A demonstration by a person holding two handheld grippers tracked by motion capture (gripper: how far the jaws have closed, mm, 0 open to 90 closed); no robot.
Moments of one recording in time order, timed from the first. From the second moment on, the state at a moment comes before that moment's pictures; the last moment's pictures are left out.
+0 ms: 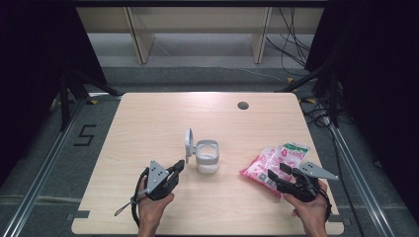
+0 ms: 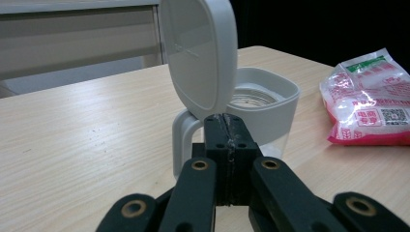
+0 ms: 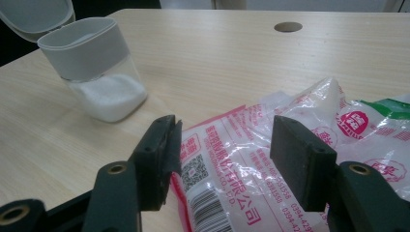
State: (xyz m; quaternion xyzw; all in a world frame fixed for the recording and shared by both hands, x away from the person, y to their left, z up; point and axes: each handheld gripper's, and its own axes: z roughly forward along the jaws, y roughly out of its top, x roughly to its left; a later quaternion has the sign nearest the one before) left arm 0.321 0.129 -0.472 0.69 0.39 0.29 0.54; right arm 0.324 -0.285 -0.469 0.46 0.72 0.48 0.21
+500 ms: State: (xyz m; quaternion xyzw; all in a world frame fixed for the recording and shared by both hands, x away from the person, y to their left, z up) left arm 0.340 0.135 -0.469 0.68 0.40 0.29 0.54; right arm 0.320 -0.278 -0.469 0.45 0.72 0.49 0.20
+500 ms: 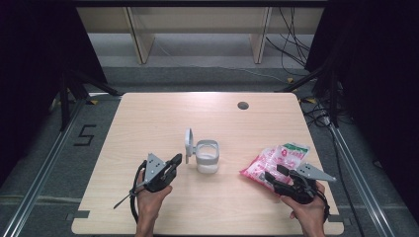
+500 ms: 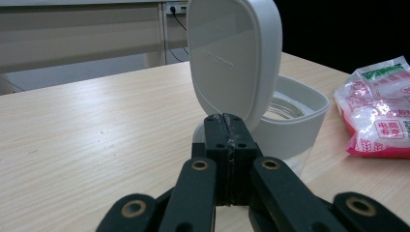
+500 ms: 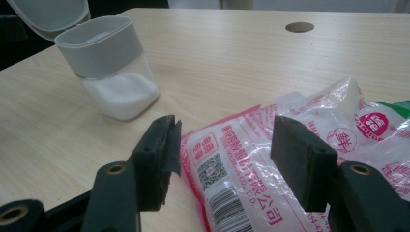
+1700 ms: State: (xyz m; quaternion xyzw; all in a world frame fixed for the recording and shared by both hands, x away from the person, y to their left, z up) left arm 0.371 0.126 -0.448 0.69 0.38 0.28 0.55; right arm 0.308 -0.270 -0.469 0.45 0.72 0.49 0.19
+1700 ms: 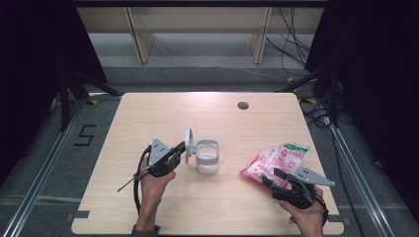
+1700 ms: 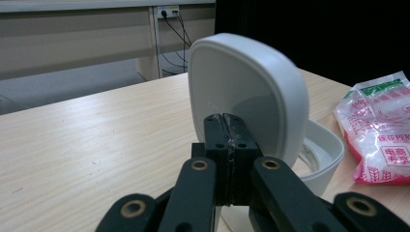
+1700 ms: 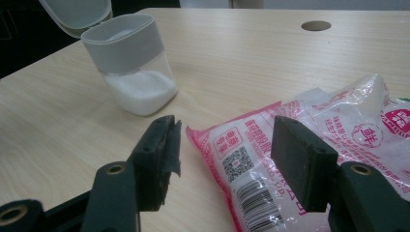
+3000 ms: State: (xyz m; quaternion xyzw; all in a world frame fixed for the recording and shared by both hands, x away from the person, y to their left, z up) left arm 0.349 0.101 -0.441 0.71 0.33 0.23 0.58; right arm 0.303 -0.269 -0.469 0.44 0.72 0.50 0.17
